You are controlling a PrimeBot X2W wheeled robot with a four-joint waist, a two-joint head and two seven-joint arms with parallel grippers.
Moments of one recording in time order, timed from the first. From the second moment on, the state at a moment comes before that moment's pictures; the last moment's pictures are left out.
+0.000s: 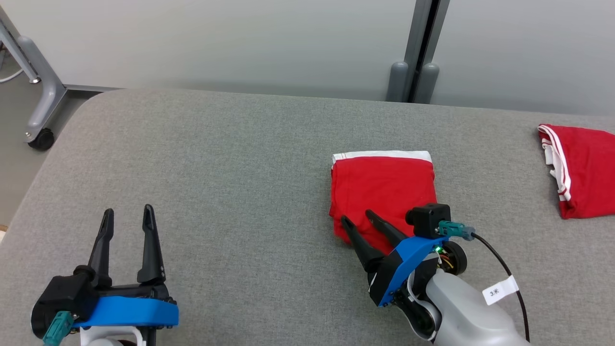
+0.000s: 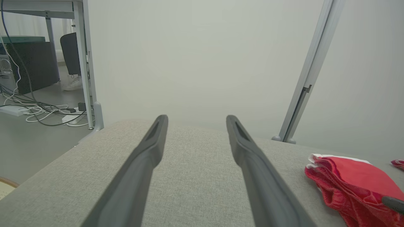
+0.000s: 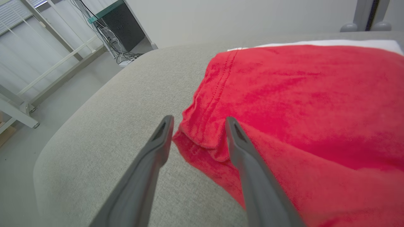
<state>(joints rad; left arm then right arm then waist) -0.06 0.10 0.02 0.16 -0.26 -0.13 -0.26 -0.59 -0.07 0.69 0.85 0.76 0.13 -0.20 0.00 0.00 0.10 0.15</state>
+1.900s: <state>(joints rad) 0.06 0.15 0.04 0.19 -0.18 -0.08 -0.23 -0.05 -0.05 0.03 0.13 0.15 0.13 -0.13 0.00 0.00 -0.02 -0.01</state>
